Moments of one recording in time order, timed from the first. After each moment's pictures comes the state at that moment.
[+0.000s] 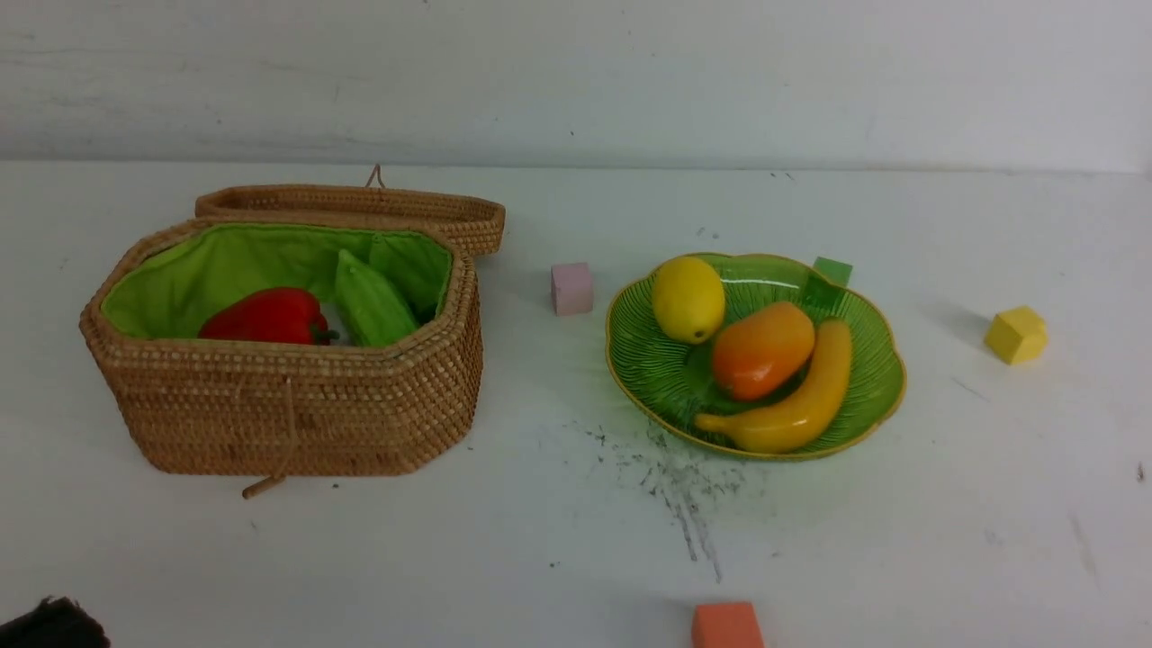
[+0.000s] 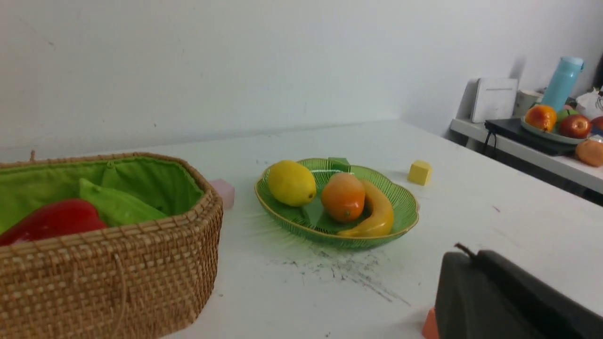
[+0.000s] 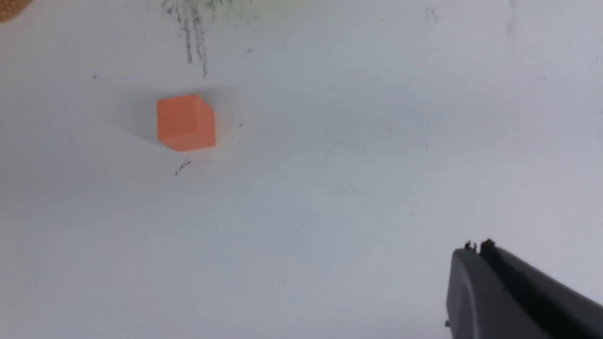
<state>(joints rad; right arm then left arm) 0.16 0.40 -0.71 0.12 1.21 0.18 -0.56 0.03 -0.26 -0.18 0.30 -0.01</state>
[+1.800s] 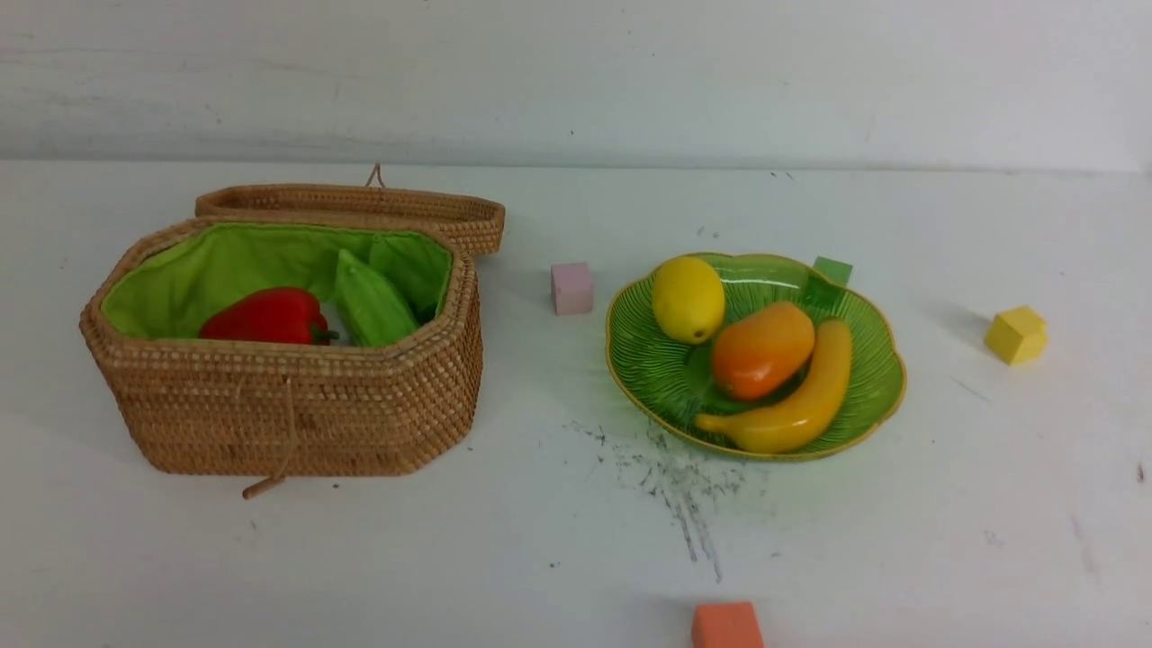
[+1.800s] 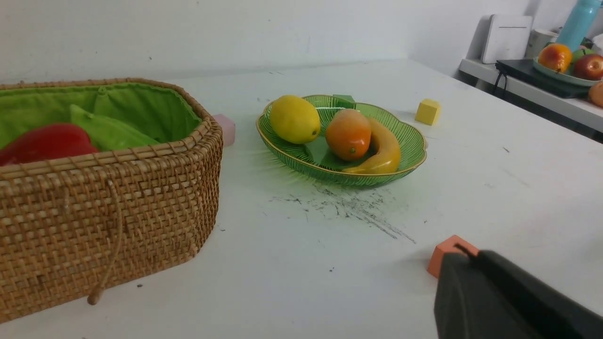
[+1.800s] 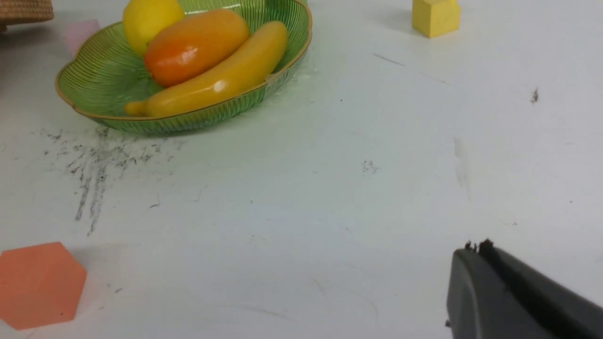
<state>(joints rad) 0.00 -0.01 0.01 0.11 0.40 0.03 -0.56 0.03 -0.22 -0.18 0.35 -0.01</state>
